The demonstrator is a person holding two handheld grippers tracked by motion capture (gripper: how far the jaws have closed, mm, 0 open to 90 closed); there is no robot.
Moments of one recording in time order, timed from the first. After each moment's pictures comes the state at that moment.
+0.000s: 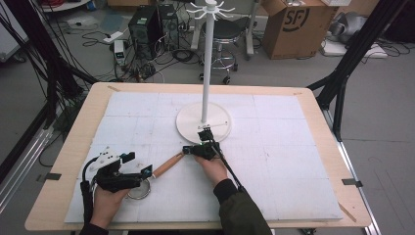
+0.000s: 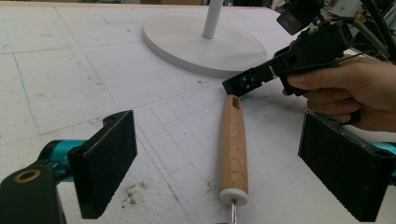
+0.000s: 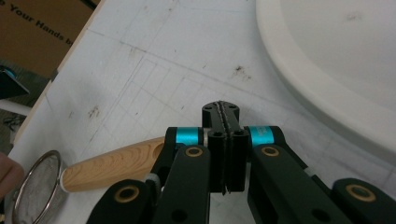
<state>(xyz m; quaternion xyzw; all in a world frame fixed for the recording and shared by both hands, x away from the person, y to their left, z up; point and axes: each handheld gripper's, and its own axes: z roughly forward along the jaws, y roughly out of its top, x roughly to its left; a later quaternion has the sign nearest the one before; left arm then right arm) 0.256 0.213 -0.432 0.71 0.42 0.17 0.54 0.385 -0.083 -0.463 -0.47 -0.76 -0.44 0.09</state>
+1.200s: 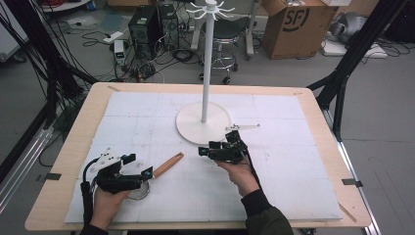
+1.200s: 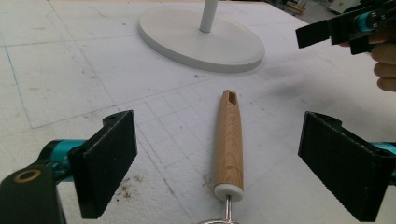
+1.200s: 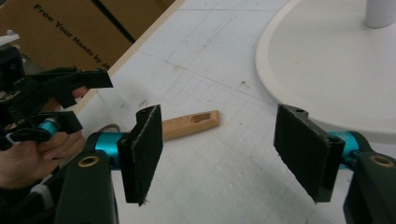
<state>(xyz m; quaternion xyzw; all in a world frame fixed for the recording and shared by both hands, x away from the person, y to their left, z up) 0.254 0.211 -0.434 0.71 0.42 0.16 0.54 0.342 -0.157 -0.412 -0.41 -0.75 -0.51 0.05</state>
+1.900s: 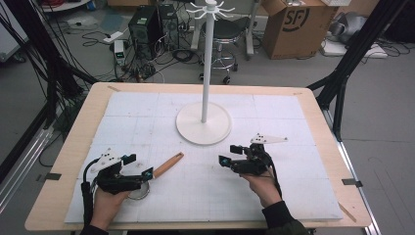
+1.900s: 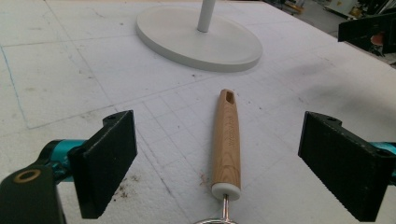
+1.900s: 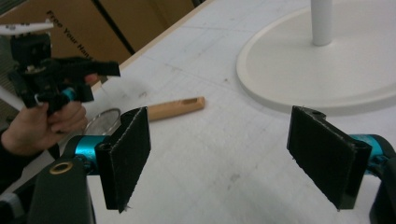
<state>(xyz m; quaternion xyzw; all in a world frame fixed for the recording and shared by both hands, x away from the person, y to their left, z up) 0.253 0.210 -0.434 0.71 0.42 0.16 0.54 0.308 -0.217 -0.414 -0.37 -0.74 -0.55 -0.01</state>
